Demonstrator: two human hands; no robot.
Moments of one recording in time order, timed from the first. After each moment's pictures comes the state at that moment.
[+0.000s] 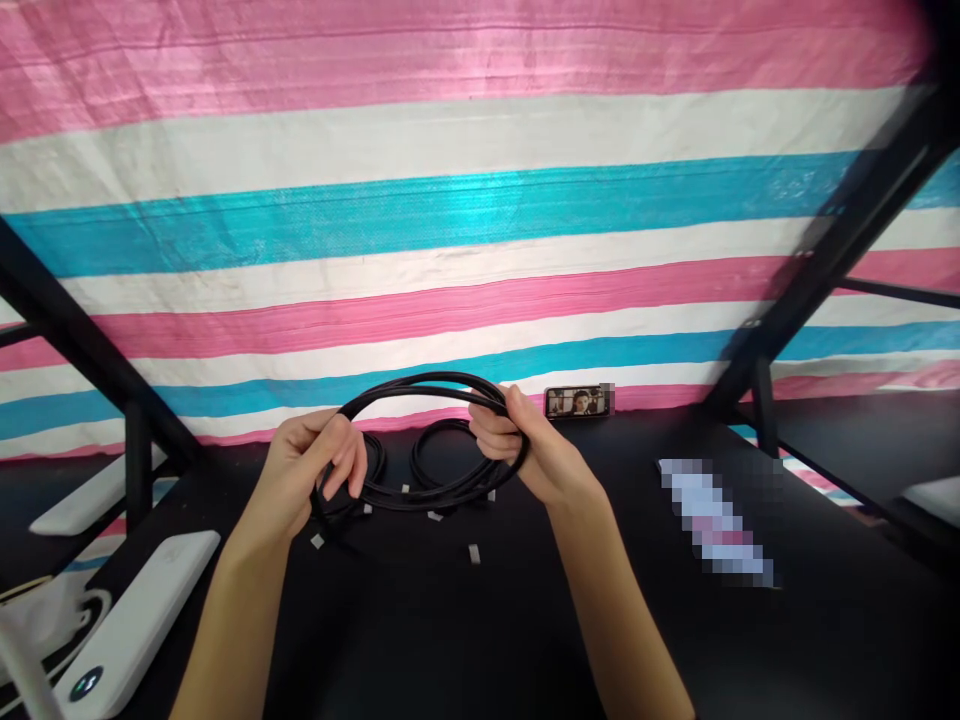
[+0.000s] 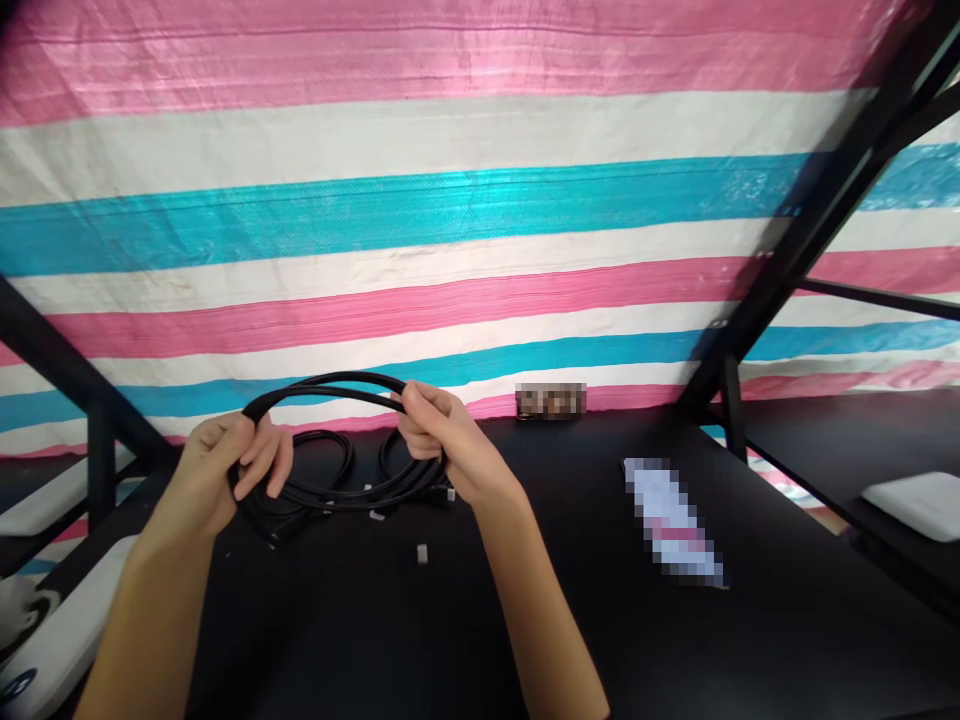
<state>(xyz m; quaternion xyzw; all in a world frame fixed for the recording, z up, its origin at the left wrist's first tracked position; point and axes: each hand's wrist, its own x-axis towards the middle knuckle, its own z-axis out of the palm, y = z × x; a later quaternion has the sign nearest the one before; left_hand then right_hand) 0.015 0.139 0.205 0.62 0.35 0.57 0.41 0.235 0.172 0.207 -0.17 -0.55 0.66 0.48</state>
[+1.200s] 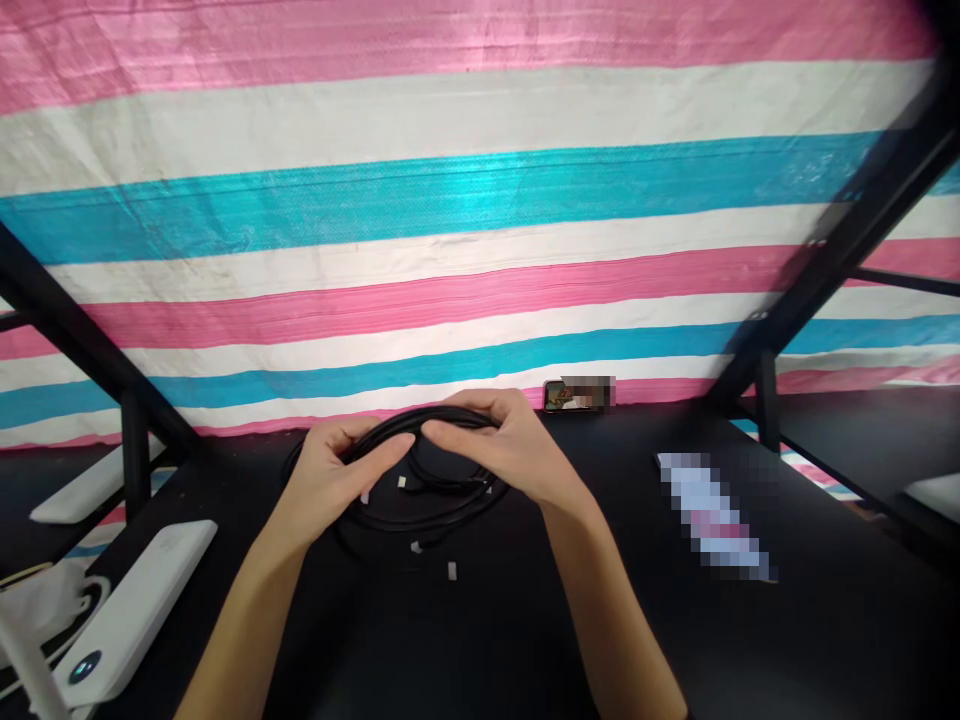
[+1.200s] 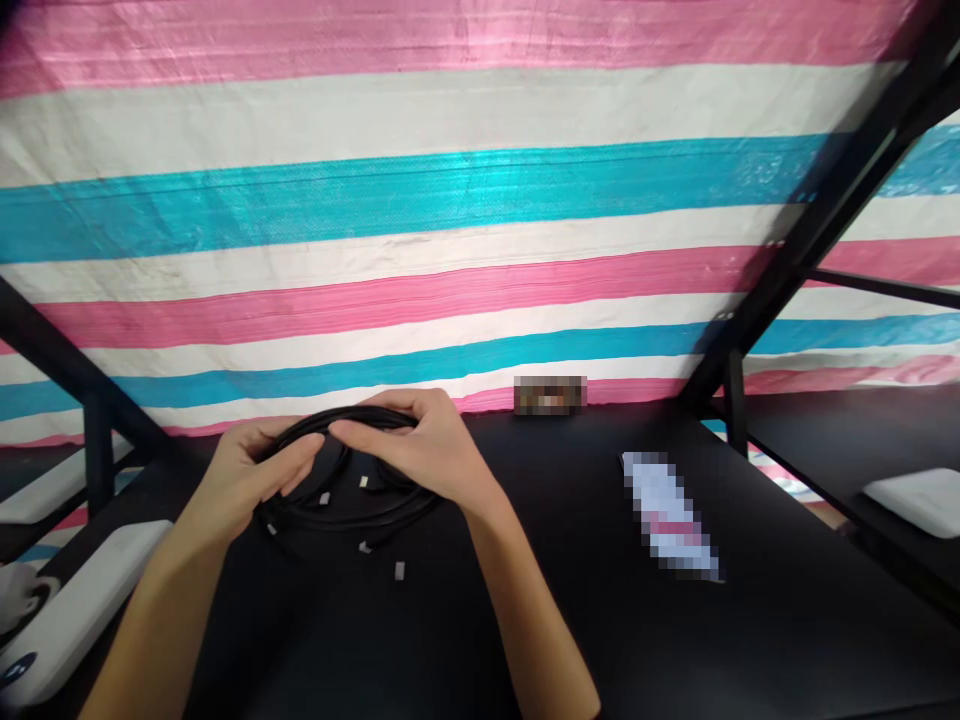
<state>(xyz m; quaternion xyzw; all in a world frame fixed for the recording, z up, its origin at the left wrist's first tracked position) 0.046 0.129 0.208 0.63 0.49 0.49 0.36 0.225 0.160 0.212 -0.28 -0.65 0.53 0.48</state>
